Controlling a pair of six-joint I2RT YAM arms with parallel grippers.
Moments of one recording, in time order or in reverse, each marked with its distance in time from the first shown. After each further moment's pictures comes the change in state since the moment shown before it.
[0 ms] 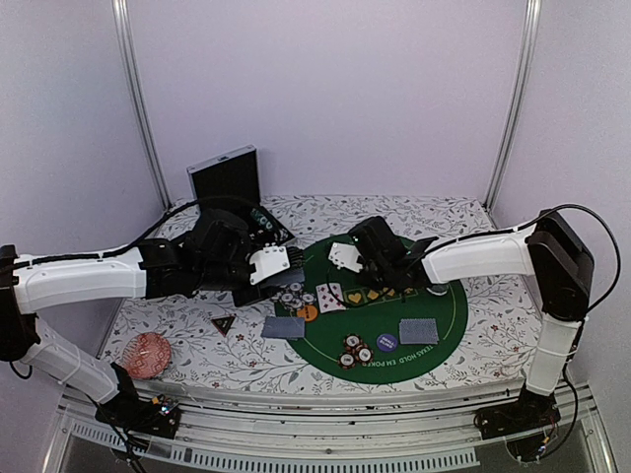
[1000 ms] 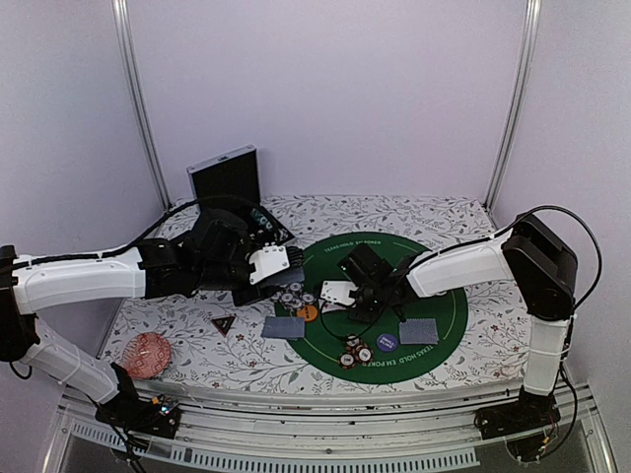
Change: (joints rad) left arm 0.000 -0.004 0.000 0.000 0.000 0.000; right arm 0.050 0.091 -0.016 -0.146 -0.274 0.095
